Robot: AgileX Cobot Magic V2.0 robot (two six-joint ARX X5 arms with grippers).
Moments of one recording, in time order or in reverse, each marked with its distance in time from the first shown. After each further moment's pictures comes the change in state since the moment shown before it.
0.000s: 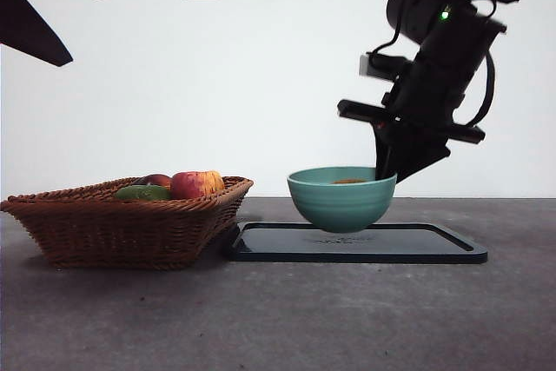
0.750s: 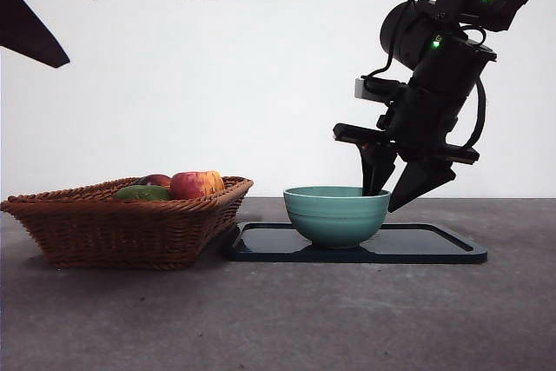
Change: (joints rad) left arm 0.000 0.000 0.000 -0.008 0.000 0.000; right arm -0.002 0.063 0.001 0.038 0.003 0.001
